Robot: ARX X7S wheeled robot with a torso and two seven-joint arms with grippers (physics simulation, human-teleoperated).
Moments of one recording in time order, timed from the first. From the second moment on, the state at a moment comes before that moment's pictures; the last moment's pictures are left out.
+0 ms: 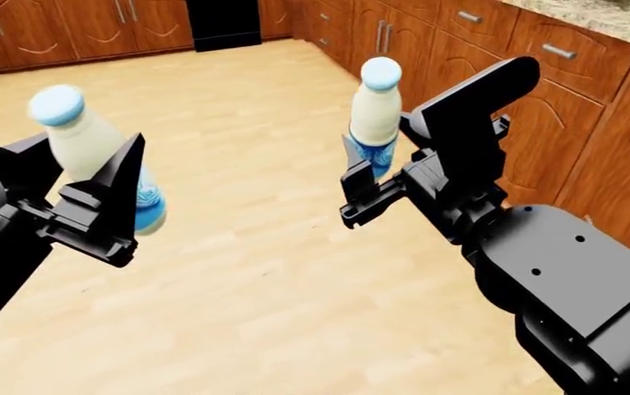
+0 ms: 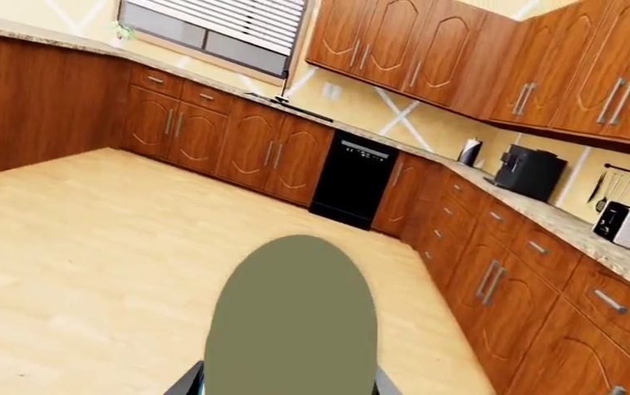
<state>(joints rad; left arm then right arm) -0.49 -0.61 -0.39 0.80 -1.04 -1.03 -0.01 0.87 0.42 -0.35 -0.50 0.57 1.03 0.07</state>
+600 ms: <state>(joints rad) -0.51 -0.62 -0.38 0.81 -1.07 -1.03 -0.04 0.86 0.43 -0.34 -0.52 0.59 1.04 0.08</state>
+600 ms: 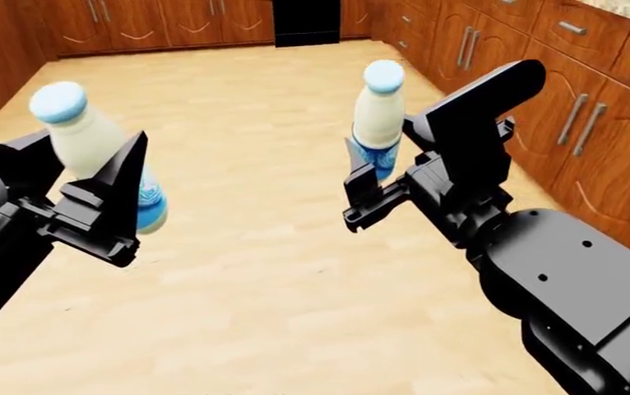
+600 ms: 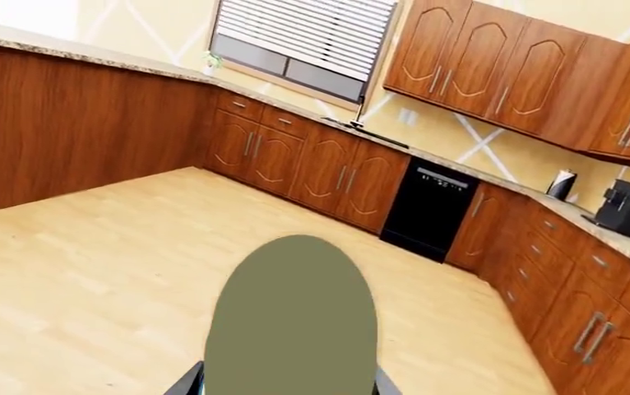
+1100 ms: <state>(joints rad) -0.52 -0.64 -0.38 0.81 -1.09 -1.03 -0.06 0.85 0.45 -0.34 -0.54 0.59 1.03 0.09</state>
